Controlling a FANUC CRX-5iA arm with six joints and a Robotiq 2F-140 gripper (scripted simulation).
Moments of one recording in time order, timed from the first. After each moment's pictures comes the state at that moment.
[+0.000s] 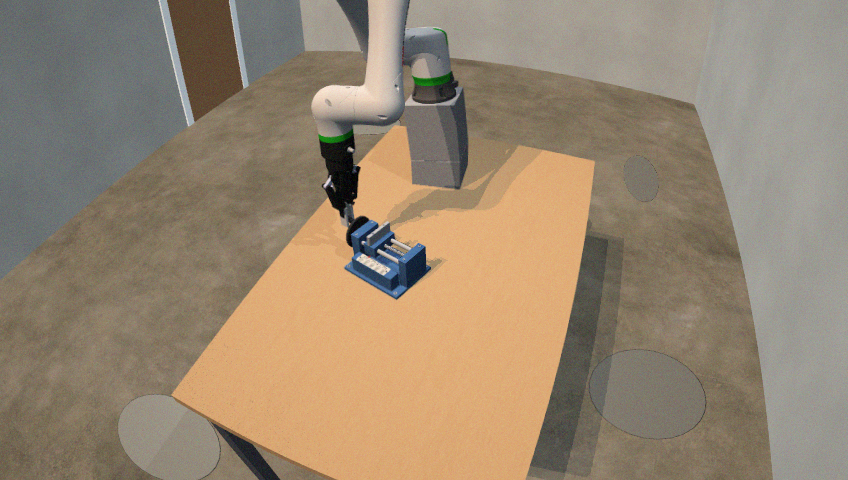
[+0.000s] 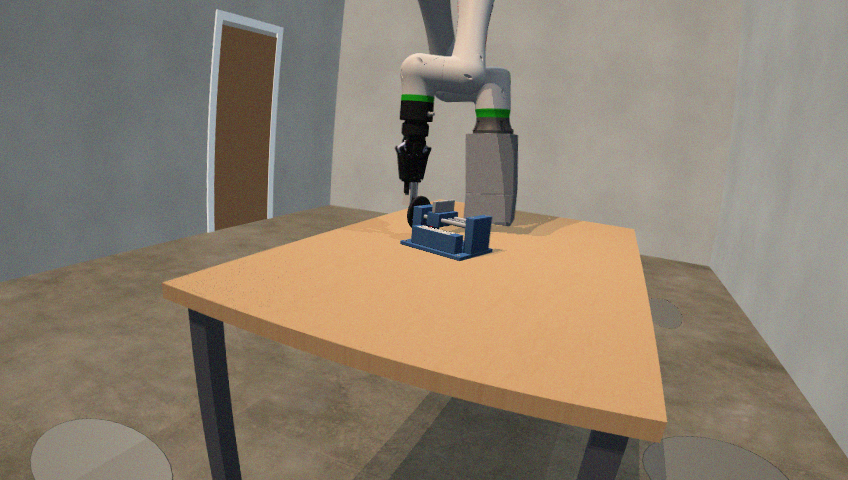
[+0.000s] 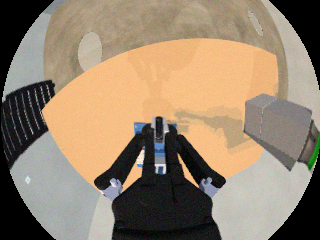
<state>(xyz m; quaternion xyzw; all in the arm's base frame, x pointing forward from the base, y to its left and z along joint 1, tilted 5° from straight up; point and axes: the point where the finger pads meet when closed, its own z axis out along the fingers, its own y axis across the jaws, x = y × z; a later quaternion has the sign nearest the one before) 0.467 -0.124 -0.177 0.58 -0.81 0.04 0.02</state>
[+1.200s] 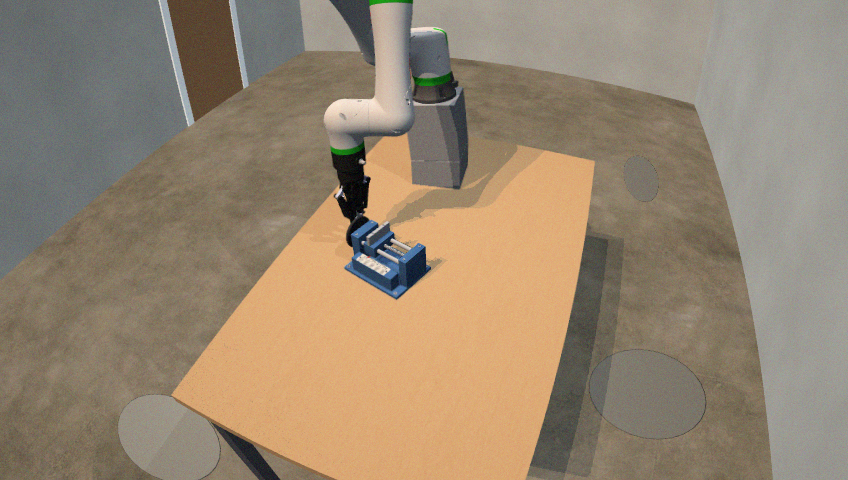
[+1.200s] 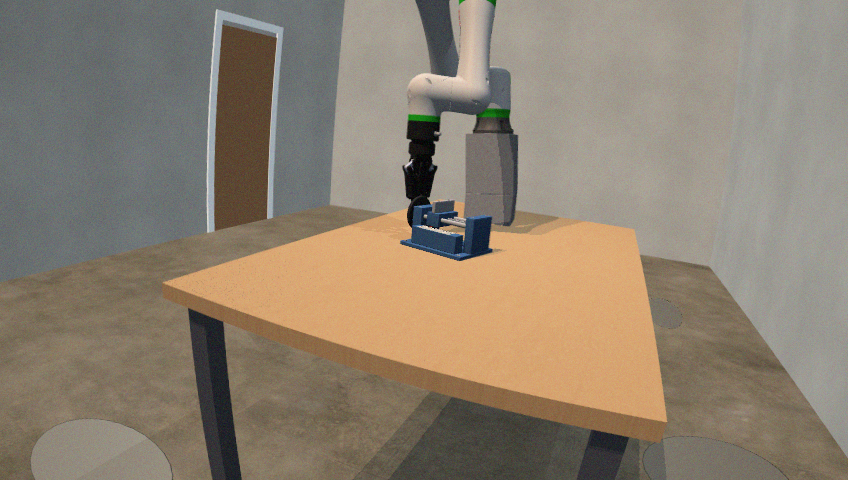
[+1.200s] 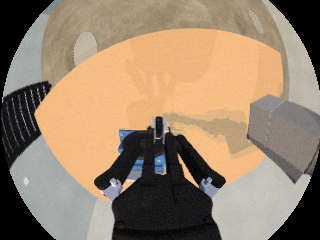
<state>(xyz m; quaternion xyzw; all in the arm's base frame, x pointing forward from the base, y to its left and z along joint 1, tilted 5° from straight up) 0.434 -0.117 -0.232 0.58 -0.81 0.04 0.02</state>
